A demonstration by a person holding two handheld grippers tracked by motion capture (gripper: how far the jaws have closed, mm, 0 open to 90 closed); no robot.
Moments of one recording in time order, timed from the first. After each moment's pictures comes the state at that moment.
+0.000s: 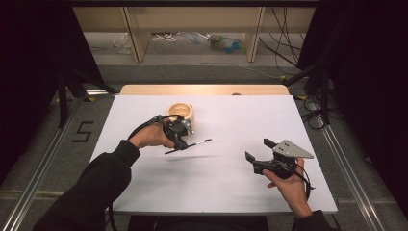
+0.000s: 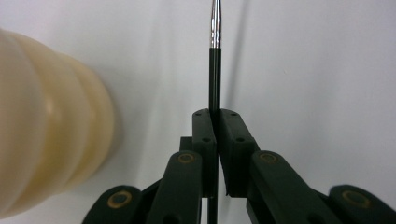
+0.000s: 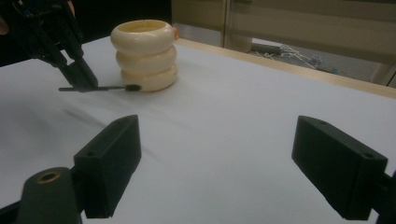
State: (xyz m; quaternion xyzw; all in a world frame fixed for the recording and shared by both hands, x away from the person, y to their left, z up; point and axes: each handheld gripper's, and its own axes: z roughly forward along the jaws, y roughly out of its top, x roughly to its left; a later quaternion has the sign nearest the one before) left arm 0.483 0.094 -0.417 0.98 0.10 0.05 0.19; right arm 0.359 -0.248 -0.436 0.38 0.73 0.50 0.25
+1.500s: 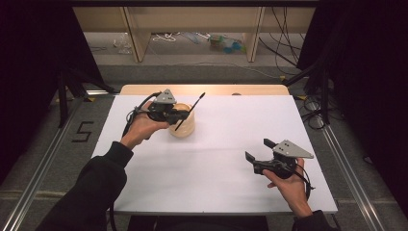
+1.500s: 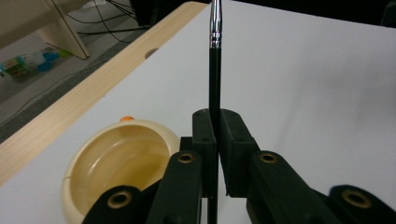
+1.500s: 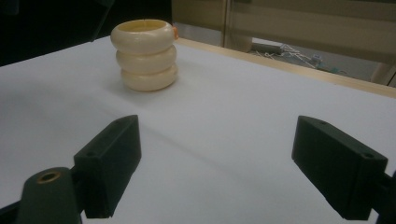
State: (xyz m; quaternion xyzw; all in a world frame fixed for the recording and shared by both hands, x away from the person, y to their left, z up) left arm 0.490 0.130 -0.371 0.84 0.23 0.16 0.46; right arm 0.359 -0.248 -0.437 0.37 0.73 0.51 0.25
